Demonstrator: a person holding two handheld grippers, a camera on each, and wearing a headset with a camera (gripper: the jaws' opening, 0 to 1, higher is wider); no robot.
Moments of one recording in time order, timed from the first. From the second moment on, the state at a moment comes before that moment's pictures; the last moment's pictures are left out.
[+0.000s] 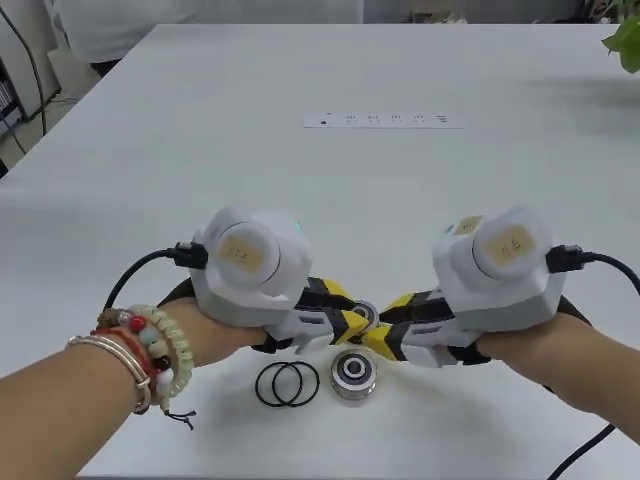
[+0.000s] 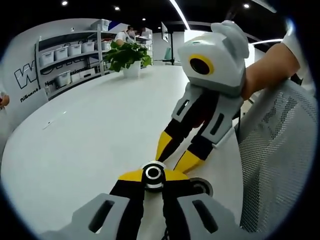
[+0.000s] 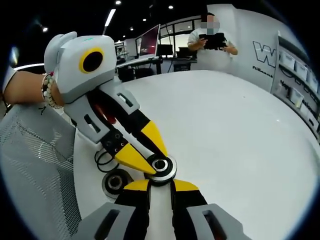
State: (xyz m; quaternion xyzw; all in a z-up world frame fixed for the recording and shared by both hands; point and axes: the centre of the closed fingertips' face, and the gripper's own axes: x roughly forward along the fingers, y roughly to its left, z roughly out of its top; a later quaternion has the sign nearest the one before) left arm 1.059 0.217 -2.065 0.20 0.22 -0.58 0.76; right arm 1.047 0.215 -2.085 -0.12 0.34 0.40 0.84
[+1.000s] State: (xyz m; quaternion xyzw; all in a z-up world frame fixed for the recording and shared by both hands) left arm 1.059 0.218 -2.064 0.20 0.22 -0.58 0.76; right arm 1.057 0.202 -2.080 -0.05 0.37 0.34 0.86
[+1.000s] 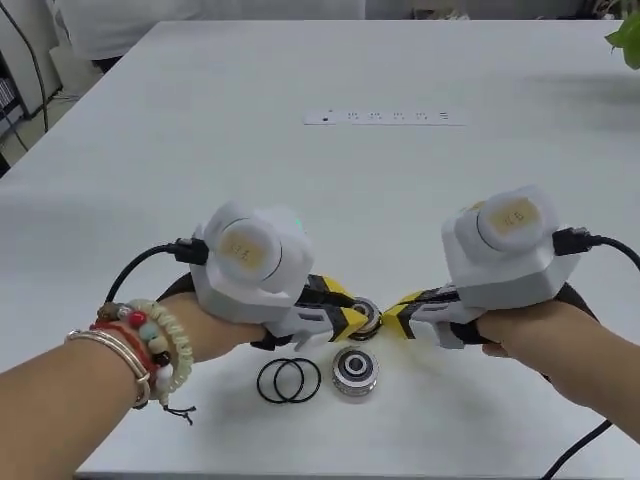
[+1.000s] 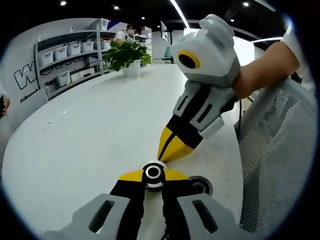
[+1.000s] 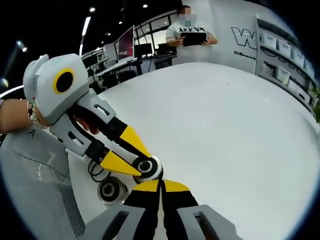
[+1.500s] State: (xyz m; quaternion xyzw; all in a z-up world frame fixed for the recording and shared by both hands) left arm 1.060 0.219 -2.064 0.19 0.22 -0.58 0.76; right arm 1.057 0.209 -2.069 -0.02 0.36 0.34 0.87
